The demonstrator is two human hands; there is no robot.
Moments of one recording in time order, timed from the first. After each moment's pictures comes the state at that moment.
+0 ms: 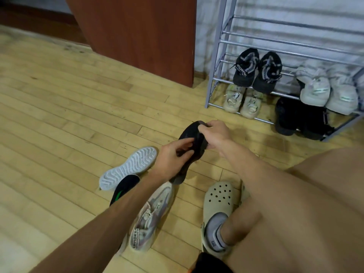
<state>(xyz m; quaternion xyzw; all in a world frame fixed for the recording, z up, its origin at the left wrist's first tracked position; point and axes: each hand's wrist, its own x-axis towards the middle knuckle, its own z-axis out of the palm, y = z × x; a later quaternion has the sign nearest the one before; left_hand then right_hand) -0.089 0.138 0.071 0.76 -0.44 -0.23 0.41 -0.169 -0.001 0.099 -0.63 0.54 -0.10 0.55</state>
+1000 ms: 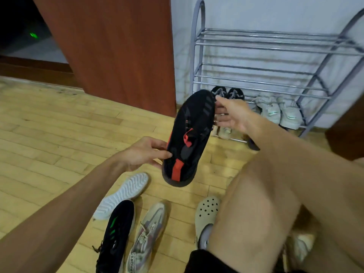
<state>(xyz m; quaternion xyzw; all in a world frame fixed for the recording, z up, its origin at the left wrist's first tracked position) -0.052 0.151 0.200 0.67 -0.44 -0.49 0.35 -0.238 -0.050 0.240 -0.57 0.45 -0.24 0.64</state>
